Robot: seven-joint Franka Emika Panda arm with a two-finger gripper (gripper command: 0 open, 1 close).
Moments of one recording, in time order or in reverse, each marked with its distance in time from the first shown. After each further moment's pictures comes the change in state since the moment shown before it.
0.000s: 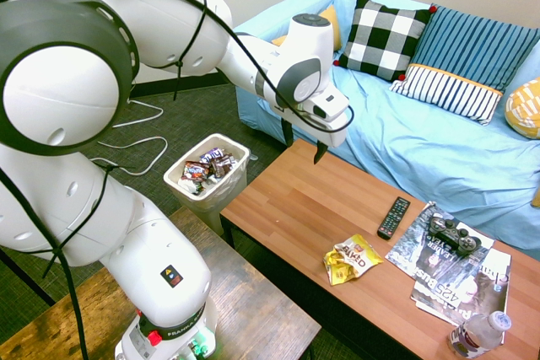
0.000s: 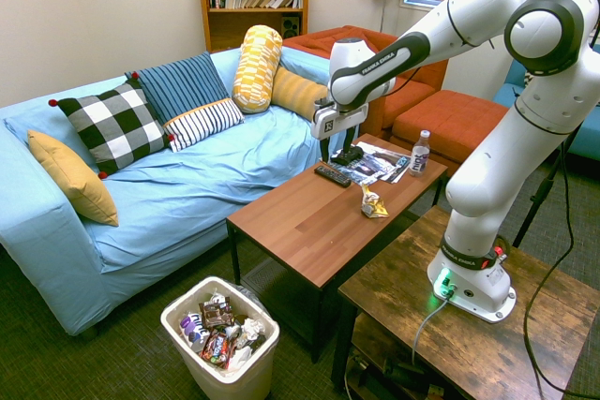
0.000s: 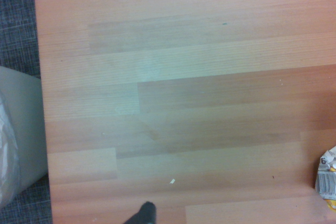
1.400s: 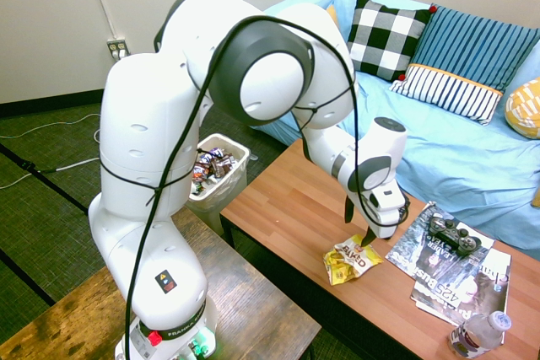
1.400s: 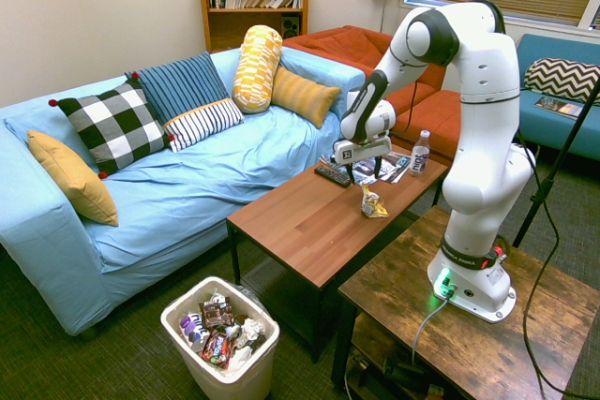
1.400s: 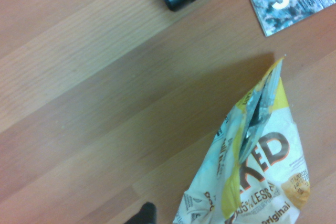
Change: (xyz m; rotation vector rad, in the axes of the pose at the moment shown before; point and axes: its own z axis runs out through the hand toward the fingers) arm 0.156 0.097 0.200 -0.210 -0.031 0.496
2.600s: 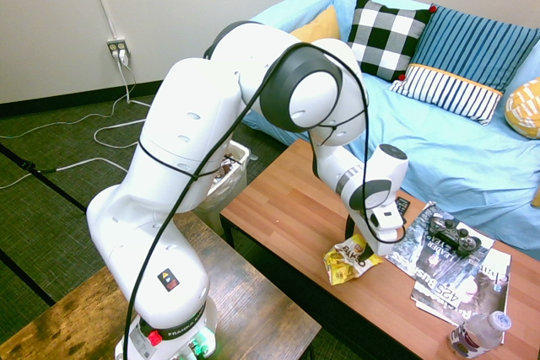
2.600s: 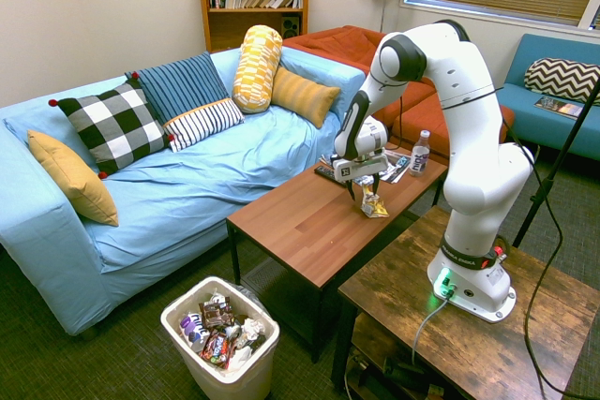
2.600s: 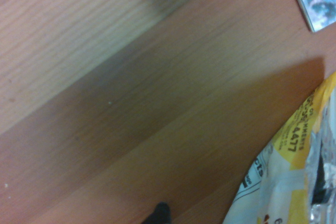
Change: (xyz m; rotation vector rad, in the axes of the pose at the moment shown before) arm 0.011 -0.025 0.071 -0.048 -0.034 0.020
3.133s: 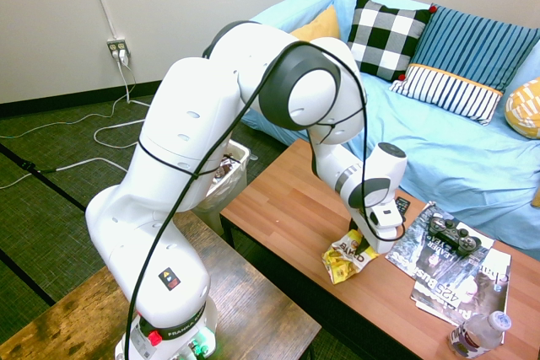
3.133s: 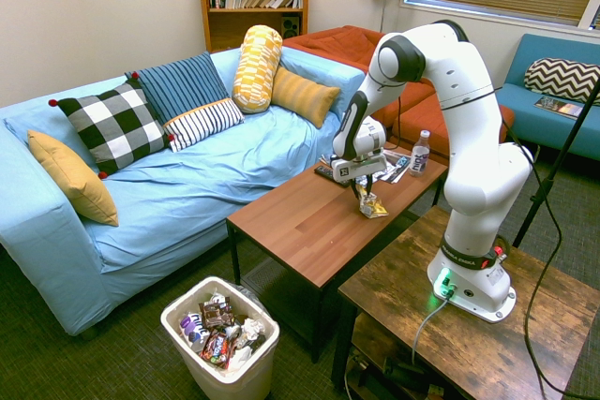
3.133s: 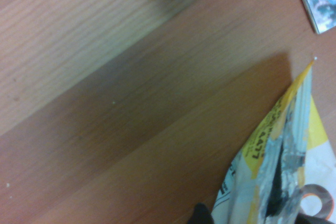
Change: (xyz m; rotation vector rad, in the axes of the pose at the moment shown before) arm 0.000 0.000 0.000 0.001 0.006 -0.005
